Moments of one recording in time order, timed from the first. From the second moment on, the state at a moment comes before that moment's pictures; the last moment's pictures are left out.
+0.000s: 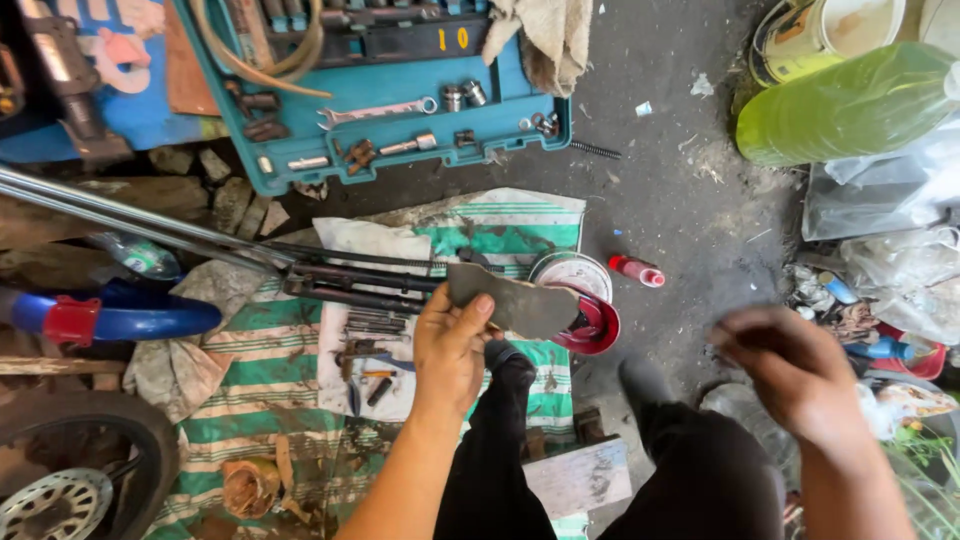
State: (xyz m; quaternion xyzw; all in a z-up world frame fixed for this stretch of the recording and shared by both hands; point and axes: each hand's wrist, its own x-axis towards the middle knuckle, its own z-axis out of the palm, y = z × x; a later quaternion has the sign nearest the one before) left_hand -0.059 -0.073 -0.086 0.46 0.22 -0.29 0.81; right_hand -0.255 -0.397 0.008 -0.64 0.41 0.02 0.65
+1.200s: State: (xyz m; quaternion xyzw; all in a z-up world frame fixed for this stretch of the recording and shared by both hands) left_hand -0.201 -0.081 -0.351 0.72 0.06 -0.48 0.51; right_hand -0.328 -0.387 -0.366 -0.80 0.16 0.12 0.57
